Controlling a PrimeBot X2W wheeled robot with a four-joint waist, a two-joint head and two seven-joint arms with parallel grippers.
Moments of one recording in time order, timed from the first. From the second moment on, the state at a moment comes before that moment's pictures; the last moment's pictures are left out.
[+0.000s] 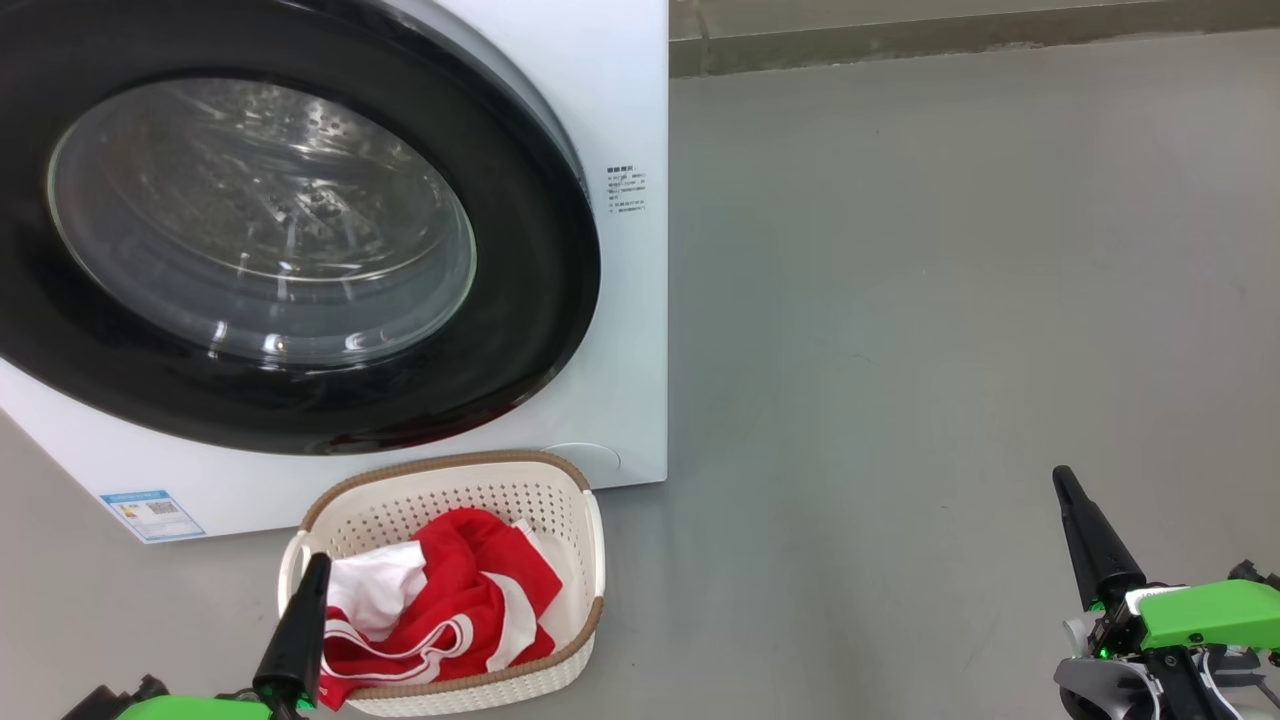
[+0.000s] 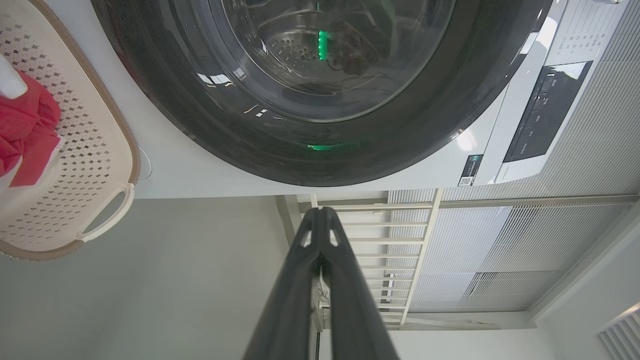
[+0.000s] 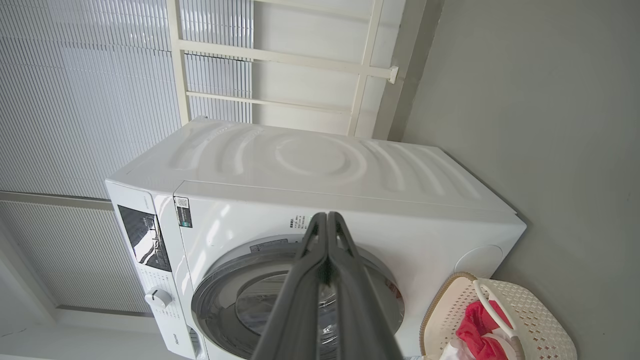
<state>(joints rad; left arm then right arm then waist) -0.07 0.04 0.08 0.27 -1.60 -0.12 0.11 -0.07 -0.05 -0.12 0.28 1.61 0.13 0.11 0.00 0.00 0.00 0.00</state>
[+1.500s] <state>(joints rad) -0.07 0.04 0.08 0.27 -1.60 -0.12 0.11 -0.07 -0.05 -0.13 0.27 1.61 0.13 0.11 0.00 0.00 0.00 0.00</state>
